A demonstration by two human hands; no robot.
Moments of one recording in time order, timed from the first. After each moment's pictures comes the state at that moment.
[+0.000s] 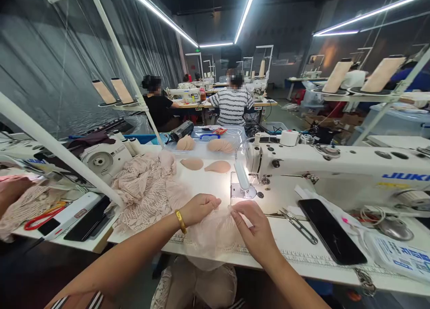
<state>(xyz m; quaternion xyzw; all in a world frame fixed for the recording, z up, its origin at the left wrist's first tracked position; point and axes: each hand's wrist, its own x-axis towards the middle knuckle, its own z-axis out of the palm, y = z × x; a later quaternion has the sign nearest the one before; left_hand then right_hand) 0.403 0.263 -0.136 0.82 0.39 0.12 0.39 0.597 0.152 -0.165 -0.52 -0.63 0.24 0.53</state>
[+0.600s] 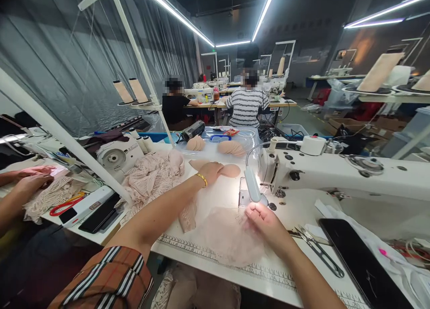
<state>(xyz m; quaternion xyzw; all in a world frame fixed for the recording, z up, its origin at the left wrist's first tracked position) 0.428 0.410 -0.140 0.88 0.46 0.05 0.11 0.640 0.203 -0.184 -0.52 -0.54 0.52 0.39</state>
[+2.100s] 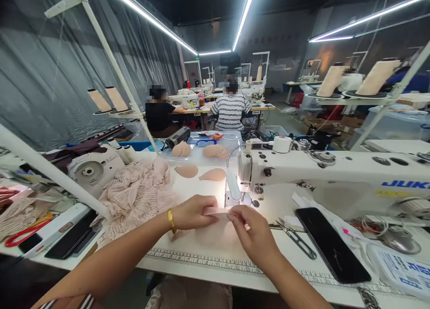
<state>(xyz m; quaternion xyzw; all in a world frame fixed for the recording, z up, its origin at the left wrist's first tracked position) 0.415 0.284 -0.098 0.90 0.29 0.07 0.32 0.623 0.172 -0.156 -0.51 -0.67 0.20 0.50</state>
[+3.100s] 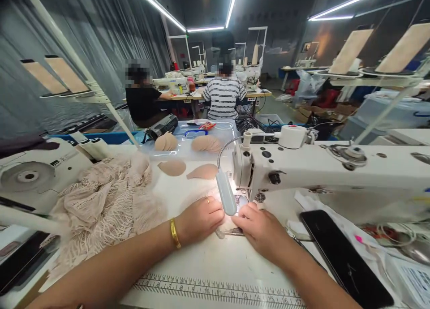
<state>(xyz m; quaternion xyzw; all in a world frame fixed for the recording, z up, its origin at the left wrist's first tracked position) 0.458 0.311 -0.181 0.98 0.09 0.17 -0.06 0.686 0.208 -0.182 -0.48 -0.85 0.03 0.22</state>
